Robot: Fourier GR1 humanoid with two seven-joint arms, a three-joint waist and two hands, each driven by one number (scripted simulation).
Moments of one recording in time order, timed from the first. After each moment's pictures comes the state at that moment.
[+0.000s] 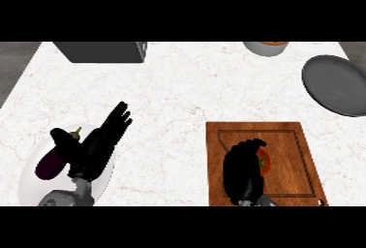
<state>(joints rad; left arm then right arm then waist) -0.07 0.17 -0.19 -1.56 0.30 0.03 0.21 -0.26 -0.26 0.83 -1.56 1.62 0.74 0.72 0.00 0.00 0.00</state>
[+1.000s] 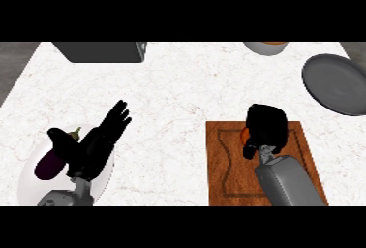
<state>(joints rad) -0.07 0.16 -0.17 -1.58 0.28 0.01 0.22 -0.33 -0.07 0.24 -1.43 1.33 0.28 0.68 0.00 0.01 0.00</state>
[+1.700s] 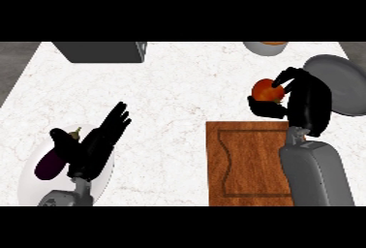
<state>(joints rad) -0.07 0.15 -0.16 -1.55 0.27 -0.01 0.21 -0.41 -0.05 -0.02 -1.57 1.15 -0.16 0.61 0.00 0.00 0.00</state>
